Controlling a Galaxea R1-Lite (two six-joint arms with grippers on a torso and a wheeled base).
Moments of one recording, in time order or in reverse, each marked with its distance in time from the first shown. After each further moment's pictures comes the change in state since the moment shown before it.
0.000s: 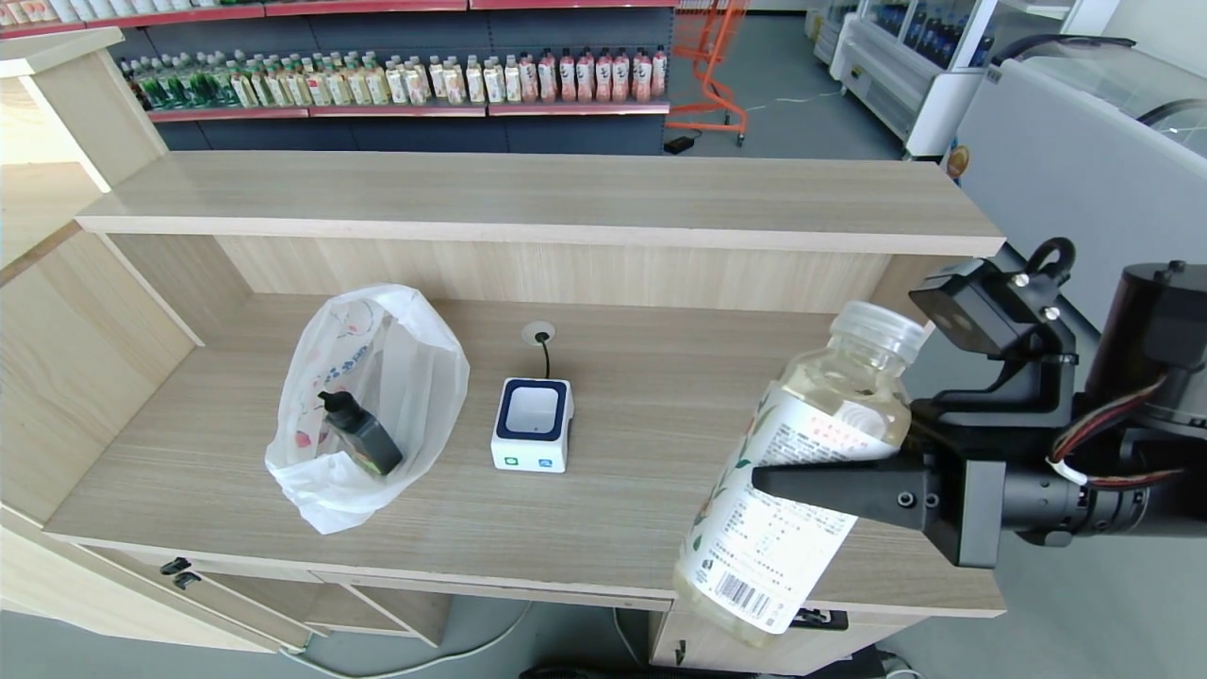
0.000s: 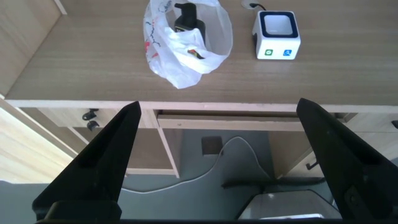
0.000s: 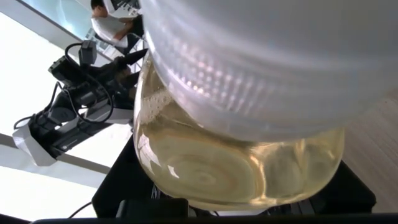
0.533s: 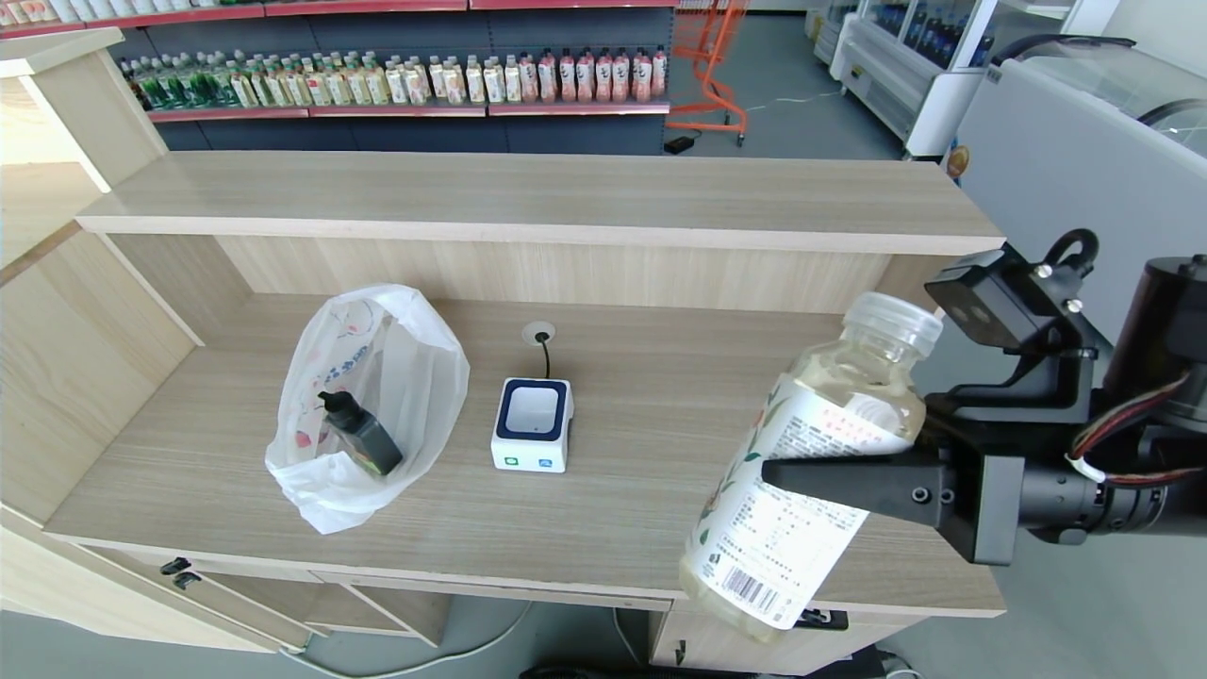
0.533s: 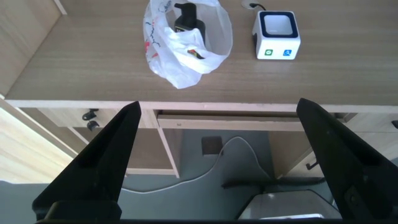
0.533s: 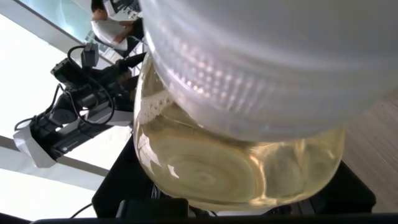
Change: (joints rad) left arm 0.000 0.000 0.000 0.000 0.000 0.000; right arm -0.005 -0.018 0.002 0.000 0.000 0.004
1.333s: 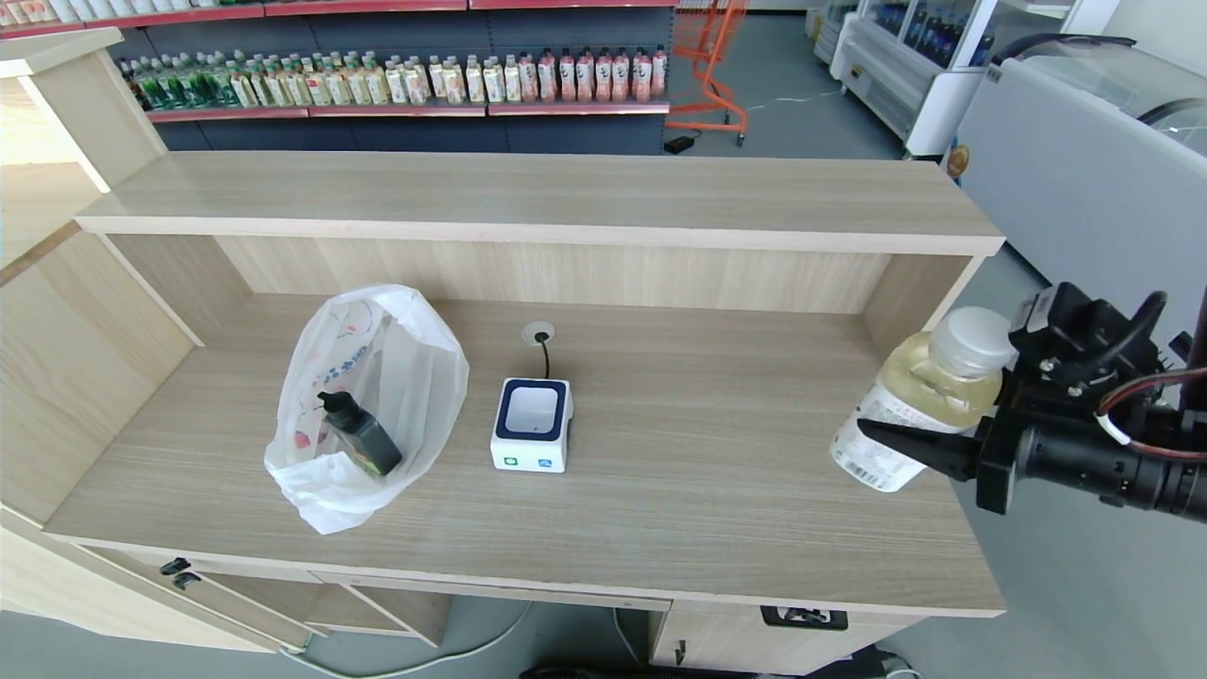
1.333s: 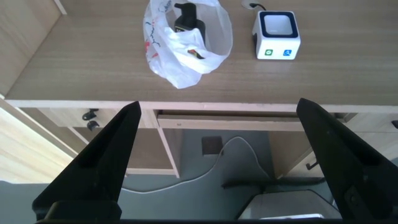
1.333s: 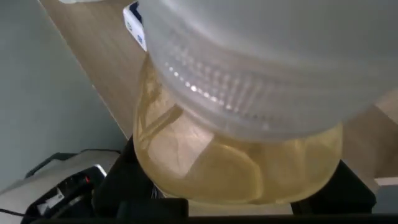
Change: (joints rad) left arm 0.000 0.000 0.000 0.000 0.000 0.000; right arm -0.330 -0.052 0.058 0.131 -0.372 -0.829
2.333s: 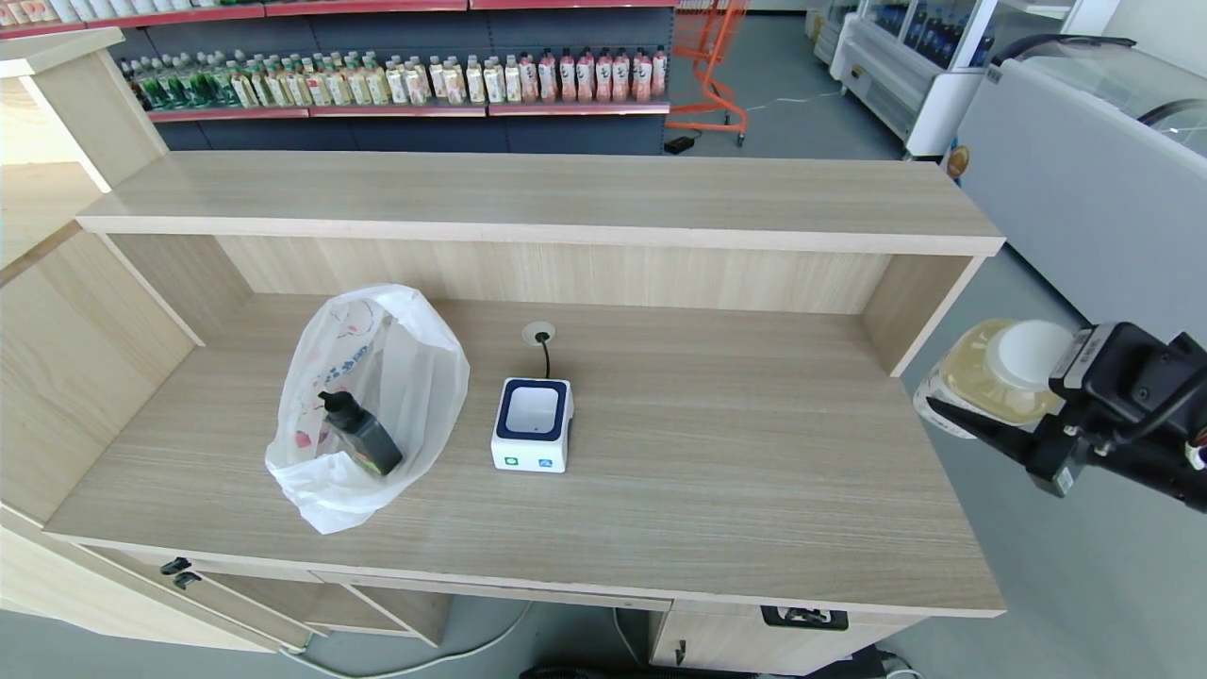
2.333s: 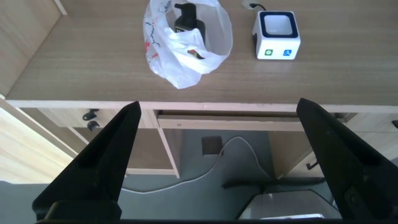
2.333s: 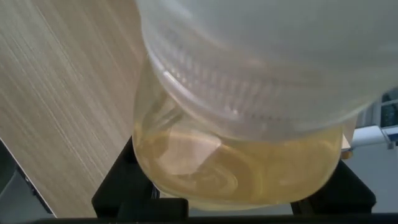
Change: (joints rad) left arm 0.000 0.000 0.000 0.000 0.000 0.001; right arm -0.095 -0.075 0.089 -0.143 -0.110 -0.398
